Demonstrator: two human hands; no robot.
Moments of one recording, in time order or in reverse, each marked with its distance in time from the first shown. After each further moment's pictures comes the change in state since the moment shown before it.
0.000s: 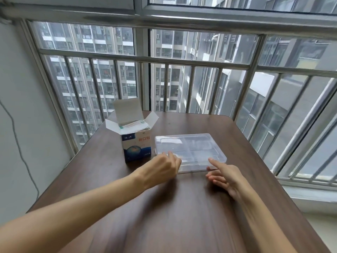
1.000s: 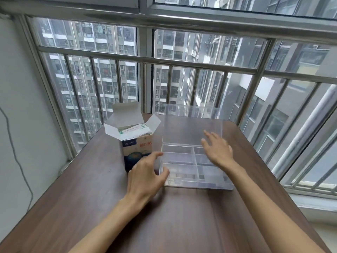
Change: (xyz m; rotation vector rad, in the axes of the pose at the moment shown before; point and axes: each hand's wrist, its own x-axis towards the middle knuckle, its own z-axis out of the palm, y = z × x) left_hand -0.024 0.015 0.015 -1.114 0.018 -1.191; right_hand 0.078 -0.045 0.031 -1.022 0.166 -0.525
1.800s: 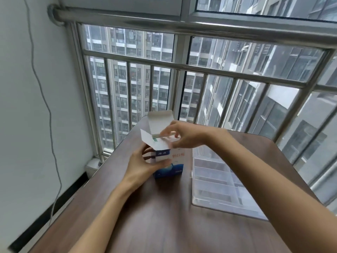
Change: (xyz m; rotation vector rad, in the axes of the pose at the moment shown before) left_hand 0.051 -0.082 -0.042 -0.651 0.032 -0.169; right_hand 0.017 -0.187 -0.003 -0.236 -0.561 -0.692
